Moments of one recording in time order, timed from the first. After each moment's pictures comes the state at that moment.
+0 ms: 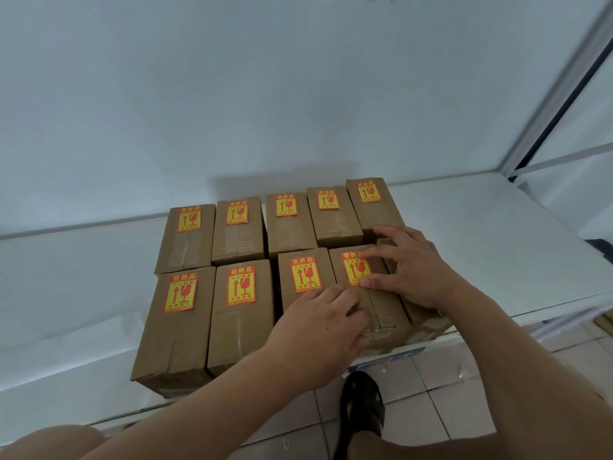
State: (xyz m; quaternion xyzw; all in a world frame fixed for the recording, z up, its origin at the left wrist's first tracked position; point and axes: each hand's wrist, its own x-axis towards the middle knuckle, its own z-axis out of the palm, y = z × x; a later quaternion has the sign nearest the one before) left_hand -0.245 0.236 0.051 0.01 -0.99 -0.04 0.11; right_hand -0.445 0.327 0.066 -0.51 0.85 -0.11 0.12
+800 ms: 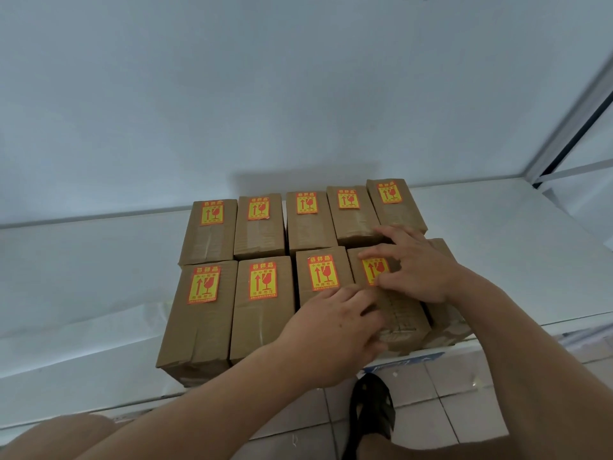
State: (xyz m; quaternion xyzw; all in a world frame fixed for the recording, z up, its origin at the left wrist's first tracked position) left_hand -0.235 0.227 0.053 0.00 -0.99 -0.06 0.09; right_hand -0.428 0.301 0.080 -0.53 0.82 -0.11 0.19
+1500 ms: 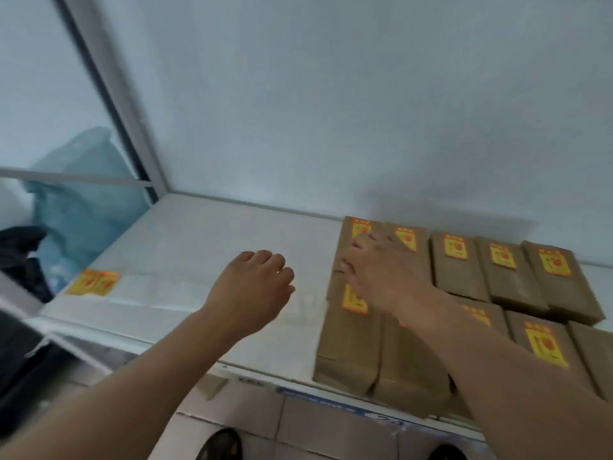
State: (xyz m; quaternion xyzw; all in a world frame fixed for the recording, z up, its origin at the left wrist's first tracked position) left_hand -0.012 0.058 0.074 0.31 -0.94 0.15 0.07; right_hand -0.233 0.118 0.101 -0.73 0.68 -0.01 -0.09
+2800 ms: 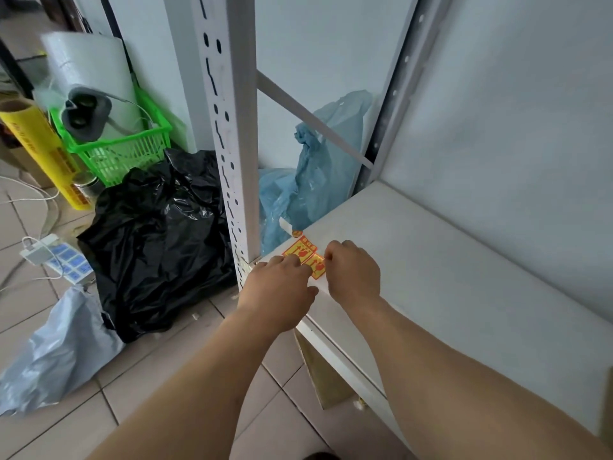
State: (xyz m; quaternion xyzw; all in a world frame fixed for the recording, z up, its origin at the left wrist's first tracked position) left_hand 0.264 -0.028 -0.001 0.68 -0.73 -0.07 0.02; right_hand 0.139 -0.092 -0.021 -0.79 0.60 -0.09 0.03
